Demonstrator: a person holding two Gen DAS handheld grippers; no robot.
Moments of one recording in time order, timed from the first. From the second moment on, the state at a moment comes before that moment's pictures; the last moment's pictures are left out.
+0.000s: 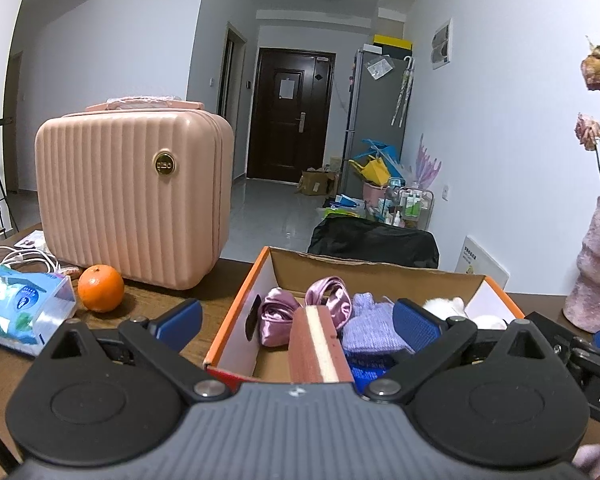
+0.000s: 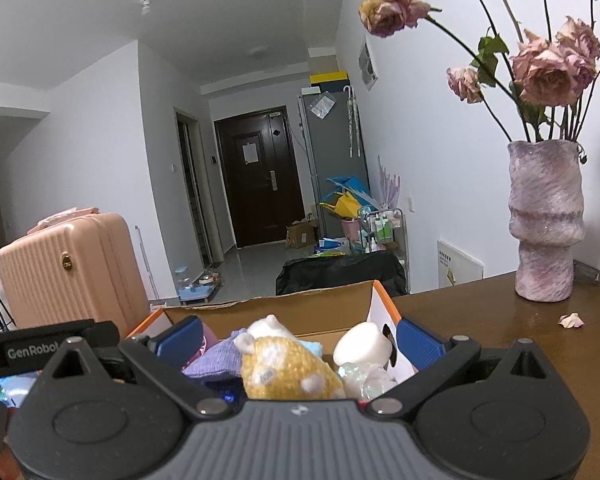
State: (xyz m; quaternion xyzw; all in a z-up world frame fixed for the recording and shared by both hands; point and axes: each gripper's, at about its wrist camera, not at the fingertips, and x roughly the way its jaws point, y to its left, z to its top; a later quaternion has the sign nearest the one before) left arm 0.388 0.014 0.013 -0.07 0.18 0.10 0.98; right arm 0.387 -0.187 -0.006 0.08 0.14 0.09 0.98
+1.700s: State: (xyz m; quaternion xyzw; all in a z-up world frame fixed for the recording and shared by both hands) left arm 0.264 -0.037 -0.015 -0.02 0.23 0.04 0.97; right arm 0.275 -0.245 -0.042 0.00 0.19 0.09 0.98
